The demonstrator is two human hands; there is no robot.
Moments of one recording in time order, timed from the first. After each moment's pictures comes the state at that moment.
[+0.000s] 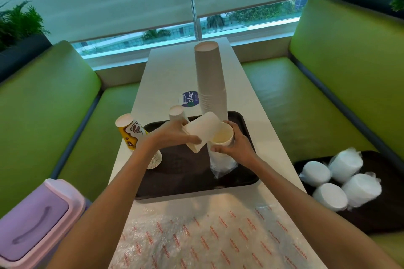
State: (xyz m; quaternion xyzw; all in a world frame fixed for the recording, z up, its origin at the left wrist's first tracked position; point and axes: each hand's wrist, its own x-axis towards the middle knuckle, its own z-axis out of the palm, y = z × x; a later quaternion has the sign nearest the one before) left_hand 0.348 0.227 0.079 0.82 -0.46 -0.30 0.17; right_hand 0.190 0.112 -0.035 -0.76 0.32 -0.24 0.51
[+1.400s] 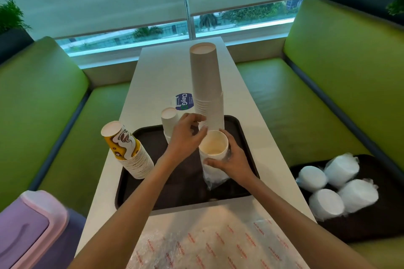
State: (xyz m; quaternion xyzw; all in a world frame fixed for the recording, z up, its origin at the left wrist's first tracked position) left_hand 0.335 0.184 0.028 0.74 -0.51 -0.08 0.44; right_hand 0.195 0.123 -0.049 -0.73 0.31 -0.29 0.54
